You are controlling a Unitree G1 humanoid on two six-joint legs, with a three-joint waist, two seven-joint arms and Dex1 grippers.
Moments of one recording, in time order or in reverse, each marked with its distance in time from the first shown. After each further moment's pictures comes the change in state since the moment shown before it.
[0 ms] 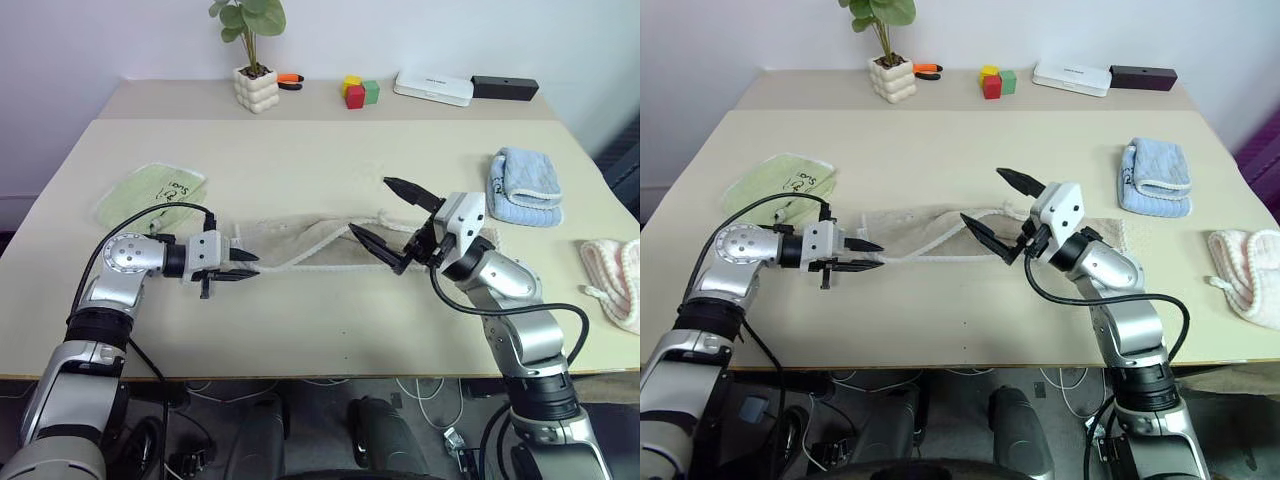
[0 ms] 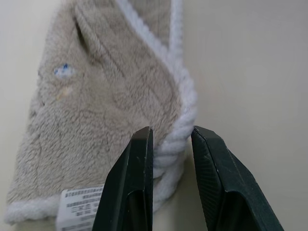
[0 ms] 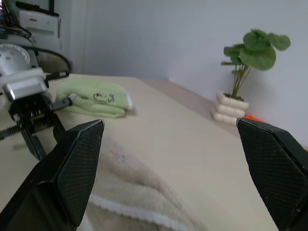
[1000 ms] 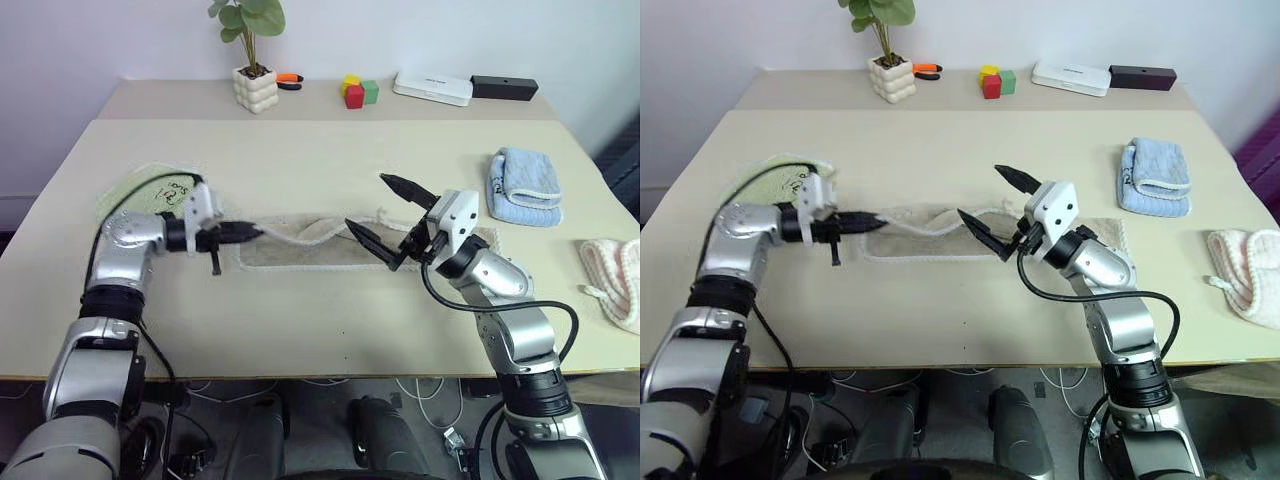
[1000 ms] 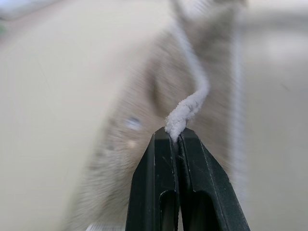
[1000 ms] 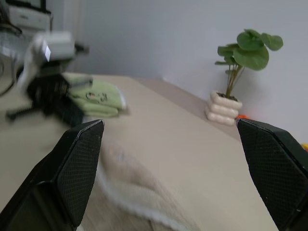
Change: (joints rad) left arm -0.136 -0.048 0.135 0.034 -0.176 0.340 -0.011; right arm 0.015 -0.022 0.006 0.008 -0.028 -0.011 -0.019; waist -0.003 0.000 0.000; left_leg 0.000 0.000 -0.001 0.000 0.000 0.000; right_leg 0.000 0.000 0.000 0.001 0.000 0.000
